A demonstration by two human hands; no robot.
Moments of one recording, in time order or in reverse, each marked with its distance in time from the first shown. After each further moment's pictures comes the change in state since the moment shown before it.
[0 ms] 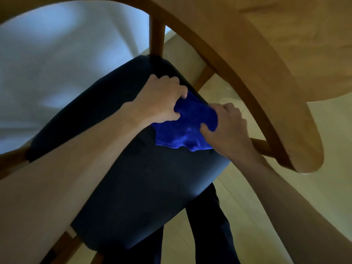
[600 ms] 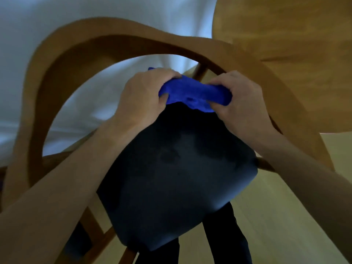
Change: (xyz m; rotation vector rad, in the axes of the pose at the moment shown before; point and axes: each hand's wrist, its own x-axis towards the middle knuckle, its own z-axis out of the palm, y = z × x) left_hand -0.119 -0.056 -0.097 -0.286 0.529 -0.242; right_hand 0.014 -0.133 -0.096 0.181 0.191 -0.501
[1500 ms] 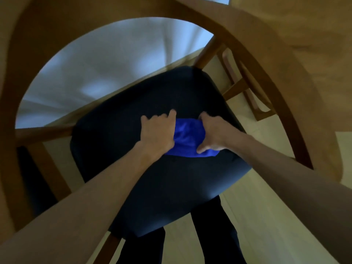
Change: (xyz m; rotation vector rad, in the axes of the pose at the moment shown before) left_hand -0.074 -0.015 0.135 0.238 -0.470 -0.305; right_hand -0.034 0.052 0.103 -0.255 -0.824 0.328
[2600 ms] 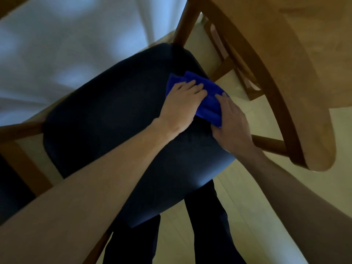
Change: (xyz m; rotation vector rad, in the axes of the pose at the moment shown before) left_hand 0.057 0.080 0.006 -0.013 0.215 0.433; right_hand -0.026 0.080 0.037 0.077 0.498 0.040
